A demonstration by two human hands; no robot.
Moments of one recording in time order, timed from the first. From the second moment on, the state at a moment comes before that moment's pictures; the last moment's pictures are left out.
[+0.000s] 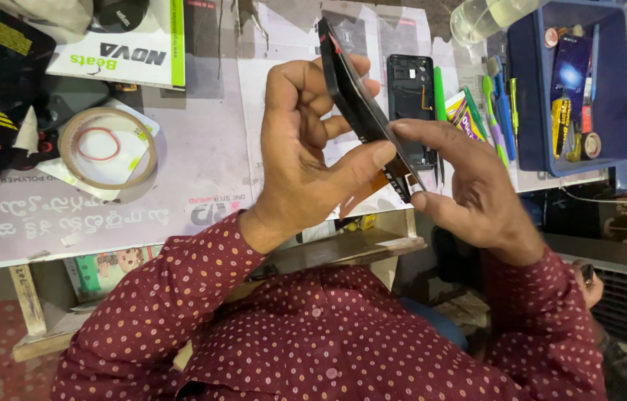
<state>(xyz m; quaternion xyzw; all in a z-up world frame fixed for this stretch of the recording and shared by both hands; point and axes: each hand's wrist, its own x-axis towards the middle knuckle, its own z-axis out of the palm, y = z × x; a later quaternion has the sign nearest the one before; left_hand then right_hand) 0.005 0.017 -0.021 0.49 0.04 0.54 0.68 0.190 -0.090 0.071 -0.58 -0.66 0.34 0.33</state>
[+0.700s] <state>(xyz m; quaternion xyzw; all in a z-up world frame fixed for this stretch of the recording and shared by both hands) -0.009 0.022 -0.005 0.40 0.00 0.47 0.79 0.197 -0.101 0.086 -0.59 -0.70 0.27 0.30</state>
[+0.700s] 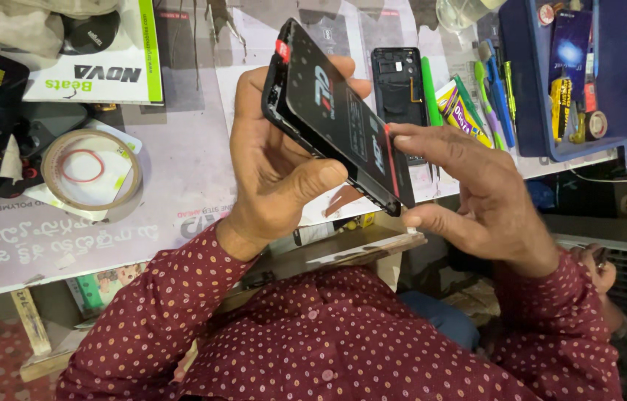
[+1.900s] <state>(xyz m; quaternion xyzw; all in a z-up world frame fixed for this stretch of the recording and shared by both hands) -0.002 0.017 -0.014 0.43 -0.02 0.45 0.78 0.197 -0.096 0.078 -0.58 -0.71 0.26 0.29</state>
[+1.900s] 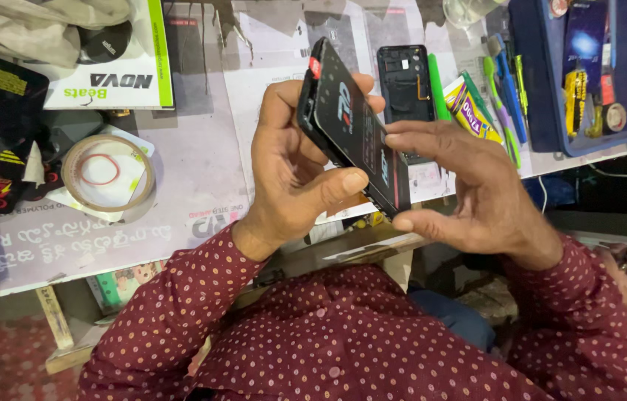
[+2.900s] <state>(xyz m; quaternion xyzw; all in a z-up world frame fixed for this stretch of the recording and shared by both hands) 0.022 0.026 -0.011 0.44 0.20 0.35 0.80 0.239 -0.062 0.037 -0.45 -0.52 0.62 0.39</state>
